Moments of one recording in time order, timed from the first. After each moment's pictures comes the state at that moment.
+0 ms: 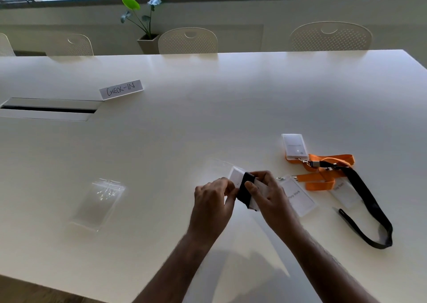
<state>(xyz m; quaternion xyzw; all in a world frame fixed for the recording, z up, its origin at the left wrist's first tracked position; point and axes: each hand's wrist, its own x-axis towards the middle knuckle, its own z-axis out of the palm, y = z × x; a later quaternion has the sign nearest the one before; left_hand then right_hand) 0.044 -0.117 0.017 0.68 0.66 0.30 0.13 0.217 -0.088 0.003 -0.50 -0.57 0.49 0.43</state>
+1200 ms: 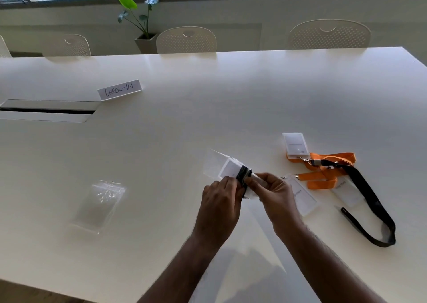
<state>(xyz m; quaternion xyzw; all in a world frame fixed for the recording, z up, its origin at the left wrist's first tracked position) 0.053 -0.121 0.022 0.73 0.62 0.28 0.07 0.207 -0.083 0.011 -0.46 -0.45 0.57 0.51</state>
